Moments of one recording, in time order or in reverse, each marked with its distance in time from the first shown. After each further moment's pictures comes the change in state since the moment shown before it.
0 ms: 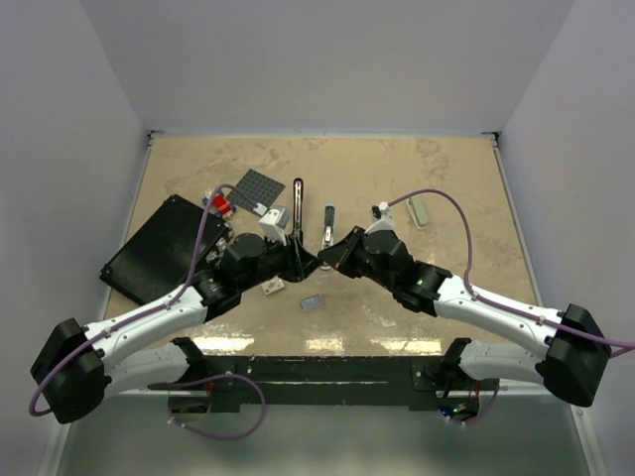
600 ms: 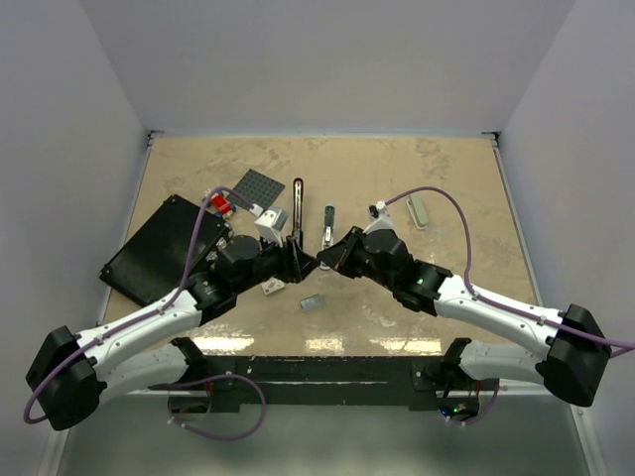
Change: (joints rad) left arm 0.001 -0.051 -0.013 -0.023 -0.013 0.045; right arm 0.001 0.000 0.012 -0.015 -0.023 -0.035
